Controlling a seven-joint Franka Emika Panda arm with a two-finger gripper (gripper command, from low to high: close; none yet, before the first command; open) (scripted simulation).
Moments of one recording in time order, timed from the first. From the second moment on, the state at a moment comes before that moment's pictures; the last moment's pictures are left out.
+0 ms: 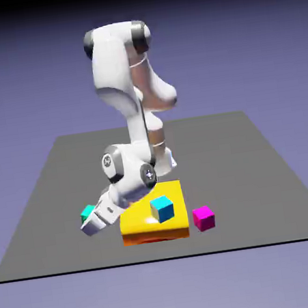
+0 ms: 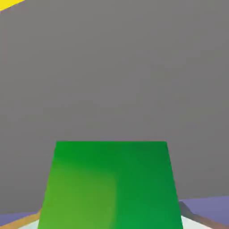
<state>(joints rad) -0.33 0.39 0.28 -2.22 -1.14 1.98 0.14</state>
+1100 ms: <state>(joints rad) -0.42 0.43 0.93 -2.53 -1.62 2.06 0.30</state>
